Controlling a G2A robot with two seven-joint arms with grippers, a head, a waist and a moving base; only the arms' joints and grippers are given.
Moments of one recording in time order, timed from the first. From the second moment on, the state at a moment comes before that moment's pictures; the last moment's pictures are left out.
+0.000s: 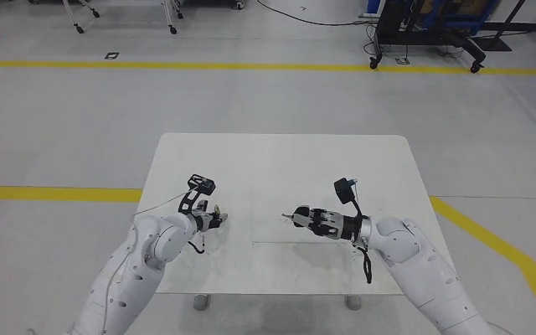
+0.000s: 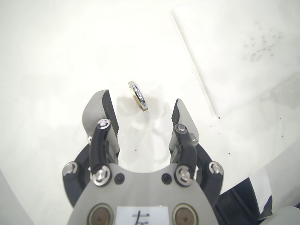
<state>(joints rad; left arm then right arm) 1.27 -1.08 -1.14 -1.63 0.96 -0.06 -0.89 -1.34 -1.08 1.17 -1.46 -0.16 -0.87 0.64</state>
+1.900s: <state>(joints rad) 1.21 -1.10 -1.07 -1.60 0.98 -0.13 -0.95 -1.34 -1.08 1.17 -1.46 -0.16 -0.87 0.64</state>
